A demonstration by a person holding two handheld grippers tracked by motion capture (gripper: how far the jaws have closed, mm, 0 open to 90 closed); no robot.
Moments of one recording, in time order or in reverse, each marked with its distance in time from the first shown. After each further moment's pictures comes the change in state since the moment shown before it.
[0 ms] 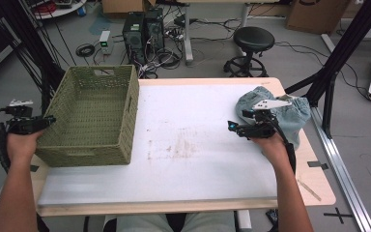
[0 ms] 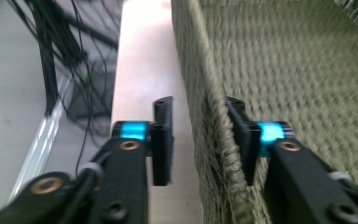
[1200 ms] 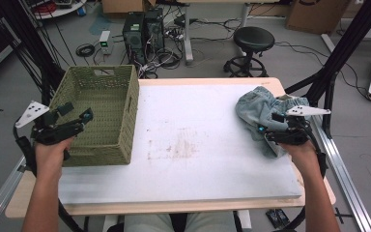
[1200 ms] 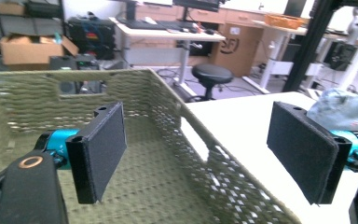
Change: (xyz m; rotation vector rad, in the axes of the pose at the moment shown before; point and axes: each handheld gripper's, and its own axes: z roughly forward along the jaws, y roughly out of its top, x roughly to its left) left arm -0.129 0.004 -0.067 -0.446 -0.396 0.005; right arm -0.034 -0.027 -0.066 -0.044 -0.110 0.047
